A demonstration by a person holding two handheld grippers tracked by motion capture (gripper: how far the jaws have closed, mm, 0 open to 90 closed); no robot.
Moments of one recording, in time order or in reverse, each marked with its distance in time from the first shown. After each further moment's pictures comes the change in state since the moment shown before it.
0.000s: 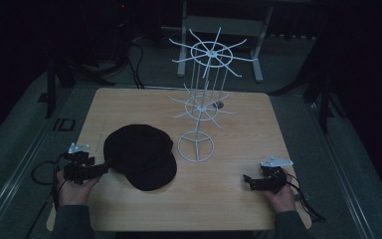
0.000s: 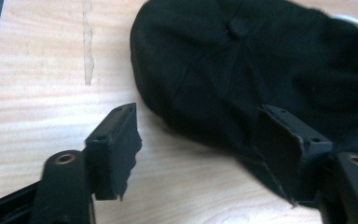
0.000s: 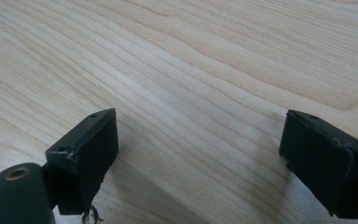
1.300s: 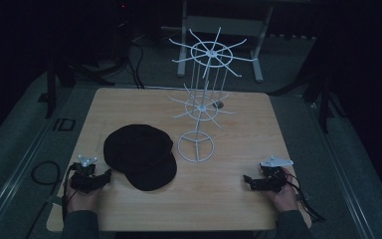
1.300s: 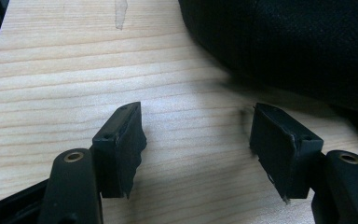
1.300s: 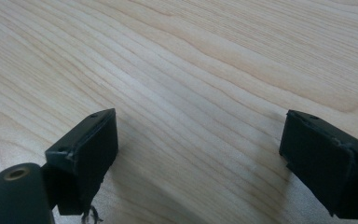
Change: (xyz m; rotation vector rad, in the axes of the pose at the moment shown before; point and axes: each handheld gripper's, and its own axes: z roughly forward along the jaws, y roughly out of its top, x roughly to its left) left arm 0.013 -0.048 0.048 0.042 0.191 0.067; right arm -0.001 0.000 0.000 0.001 0.014 -0.012
